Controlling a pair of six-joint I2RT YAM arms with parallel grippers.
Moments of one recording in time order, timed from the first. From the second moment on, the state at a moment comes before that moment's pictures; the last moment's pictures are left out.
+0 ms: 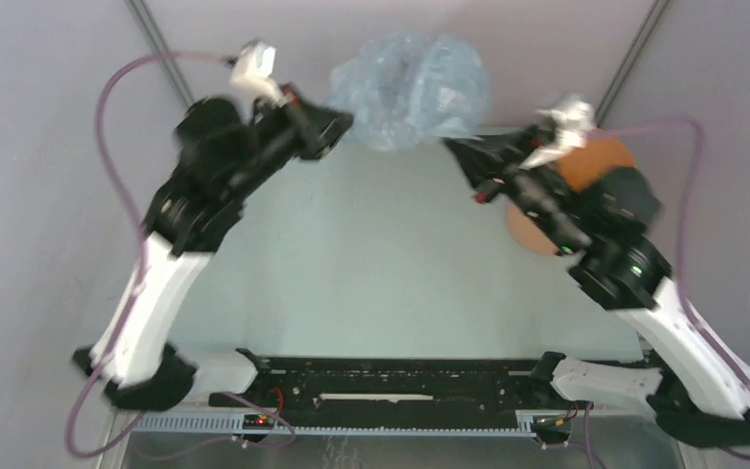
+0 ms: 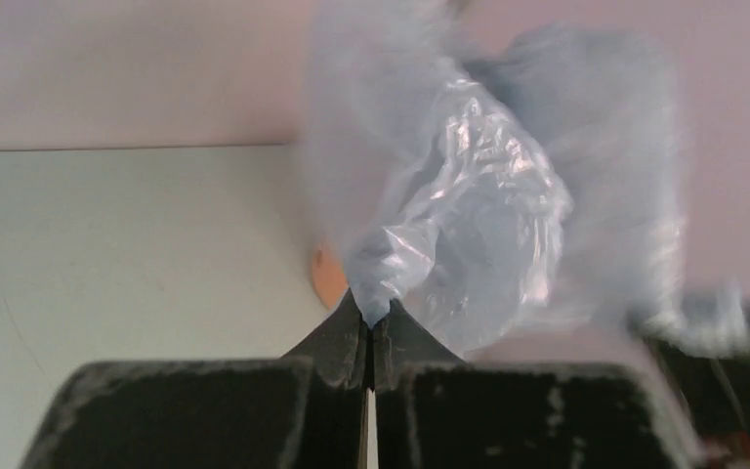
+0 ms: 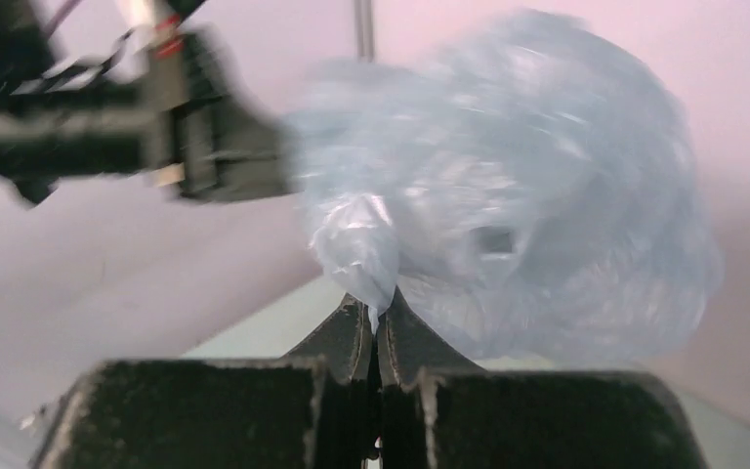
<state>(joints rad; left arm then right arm) -0.56 1.39 1.98 -0.68 0.02 -0.61 0.82 1.15 1.60 -0.24 0.08 0.06</state>
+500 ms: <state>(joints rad) -0.51 1.03 0.66 -0.65 0.13 -0.96 0.68 1.13 0.90 -0.52 0.05 0.27</state>
